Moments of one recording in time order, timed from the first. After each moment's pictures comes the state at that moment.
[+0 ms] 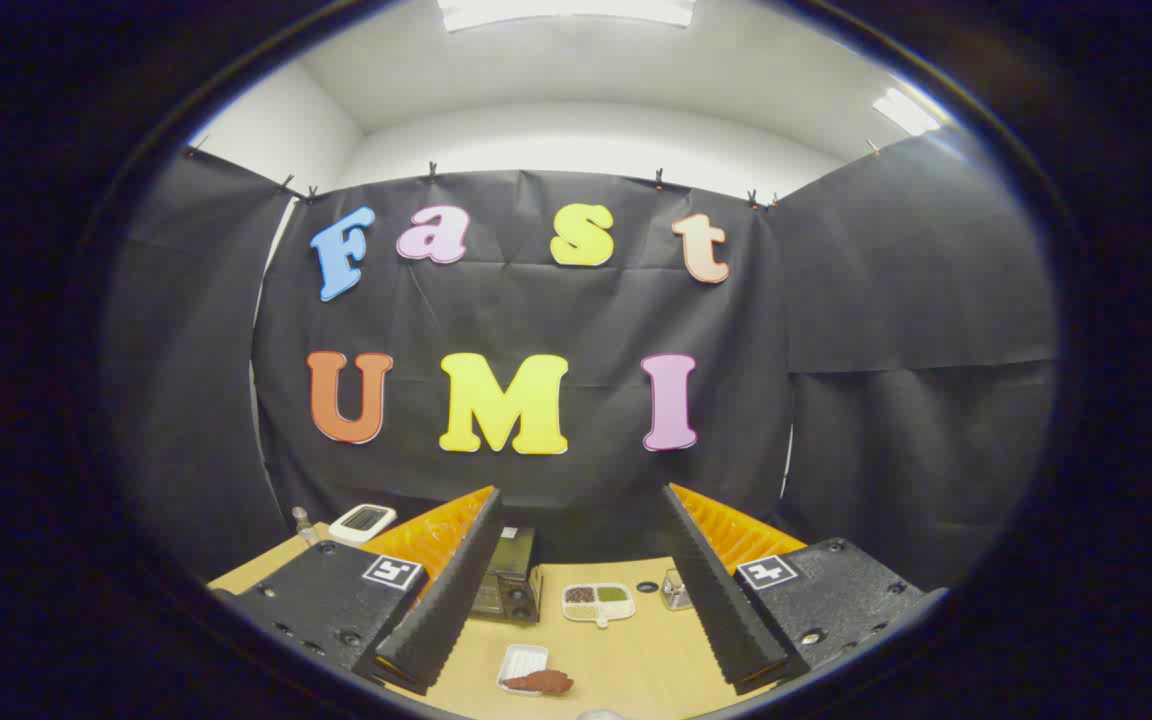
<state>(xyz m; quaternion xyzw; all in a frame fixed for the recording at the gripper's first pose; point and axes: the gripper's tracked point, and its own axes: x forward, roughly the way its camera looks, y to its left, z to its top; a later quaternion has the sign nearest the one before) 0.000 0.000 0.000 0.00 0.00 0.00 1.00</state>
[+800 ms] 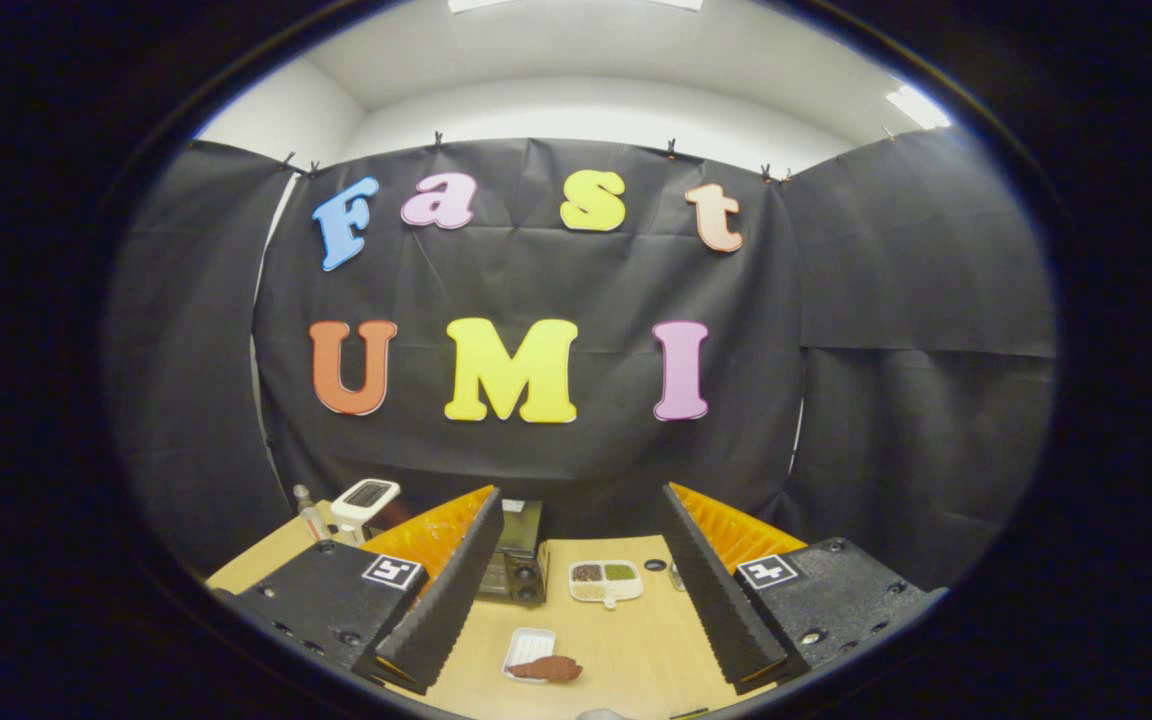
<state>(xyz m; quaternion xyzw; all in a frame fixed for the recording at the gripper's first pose) 0.017 0.019 -0.026 -0.01 0.05 0.02 1.00</state>
